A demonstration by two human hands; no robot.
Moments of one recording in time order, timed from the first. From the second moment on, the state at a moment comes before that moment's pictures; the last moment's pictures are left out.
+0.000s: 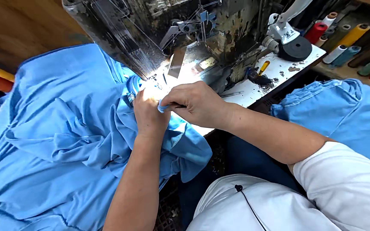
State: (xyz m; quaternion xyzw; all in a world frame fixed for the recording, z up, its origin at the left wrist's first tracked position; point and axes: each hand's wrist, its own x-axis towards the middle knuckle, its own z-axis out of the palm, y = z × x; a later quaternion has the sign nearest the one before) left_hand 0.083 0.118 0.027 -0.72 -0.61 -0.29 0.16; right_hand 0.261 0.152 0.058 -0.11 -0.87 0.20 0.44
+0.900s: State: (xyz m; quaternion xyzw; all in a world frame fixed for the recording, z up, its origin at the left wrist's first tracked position) left_hand 0.082 0.070 0.004 -0.76 -0.60 -0.22 0.15; right_hand 0.296 0.120 -0.004 -0.17 -0.89 0.20 0.38
